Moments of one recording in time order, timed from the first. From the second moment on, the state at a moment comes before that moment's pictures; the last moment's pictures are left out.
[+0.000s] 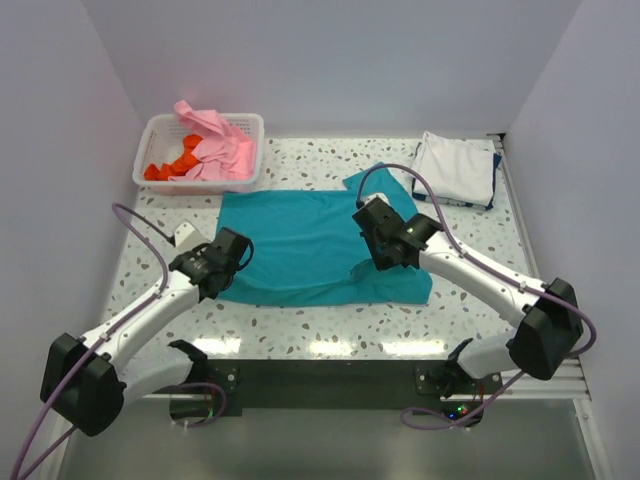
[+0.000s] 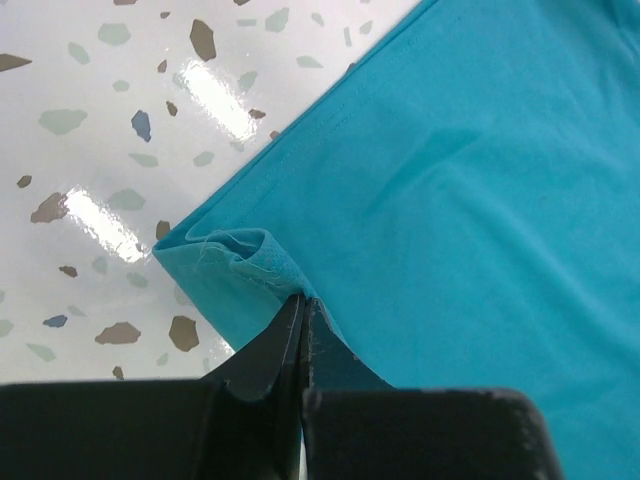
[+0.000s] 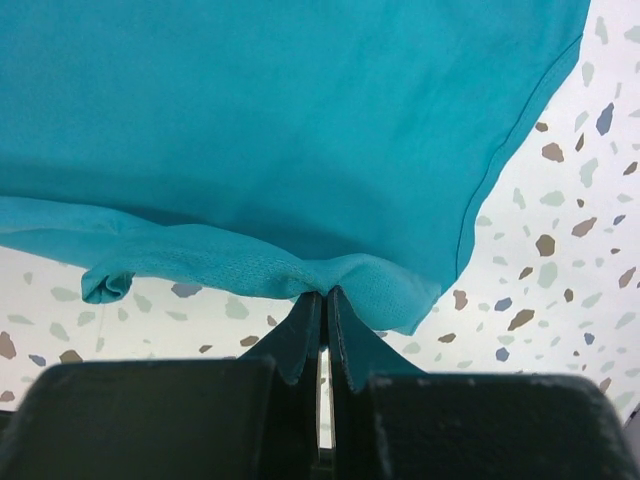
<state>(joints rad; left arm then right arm) -0.52 1.06 0.70 -0.78 -0.67 -1.28 0.76 1.39 1.15 -0.89 0.38 0.32</state>
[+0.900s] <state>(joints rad) -0.30 1.27 0.72 -0.52 -0.60 -1.07 0.66 1.67 1.39 -0.83 0.35 0.15</state>
